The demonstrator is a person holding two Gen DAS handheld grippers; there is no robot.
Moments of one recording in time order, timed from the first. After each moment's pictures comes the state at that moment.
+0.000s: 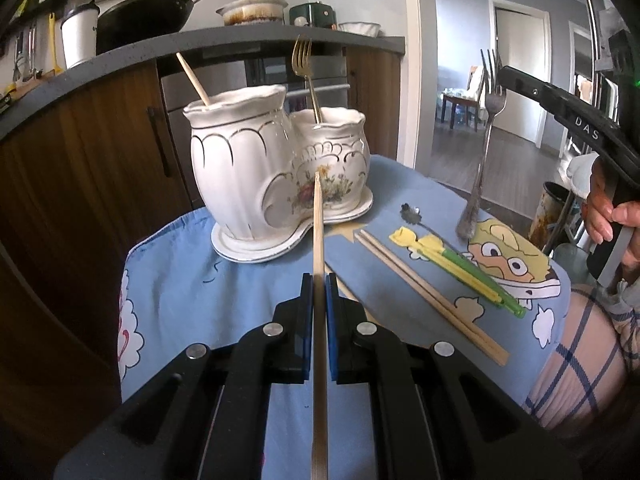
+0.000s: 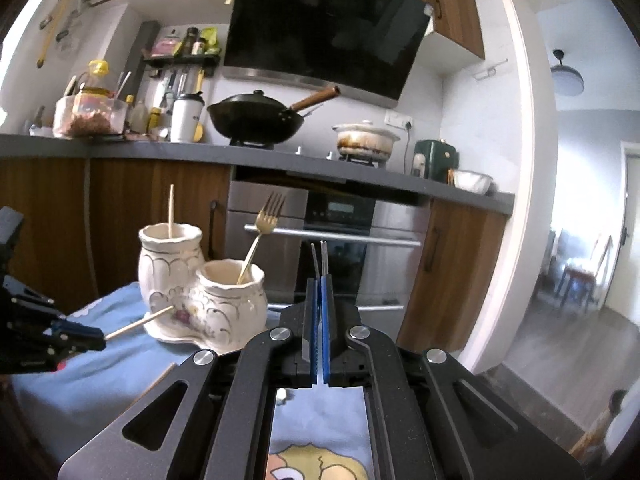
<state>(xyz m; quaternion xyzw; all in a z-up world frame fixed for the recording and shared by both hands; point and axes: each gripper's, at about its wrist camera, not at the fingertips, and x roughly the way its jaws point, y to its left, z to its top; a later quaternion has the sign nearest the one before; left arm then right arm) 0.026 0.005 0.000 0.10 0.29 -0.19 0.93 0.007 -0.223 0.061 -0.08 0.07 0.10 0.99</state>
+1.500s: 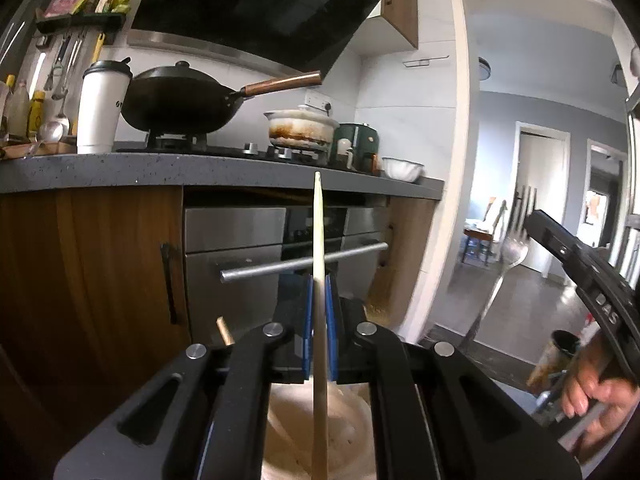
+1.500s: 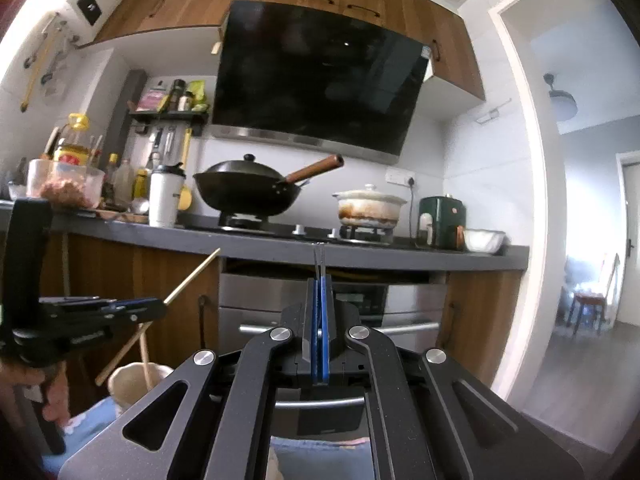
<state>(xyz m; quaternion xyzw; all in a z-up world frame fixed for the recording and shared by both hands) 0.166 0.015 0.121 -0.04 0.11 -0.17 0.98 0.102 -0.182 0.137 -0.04 -0.03 0.09 1.00</state>
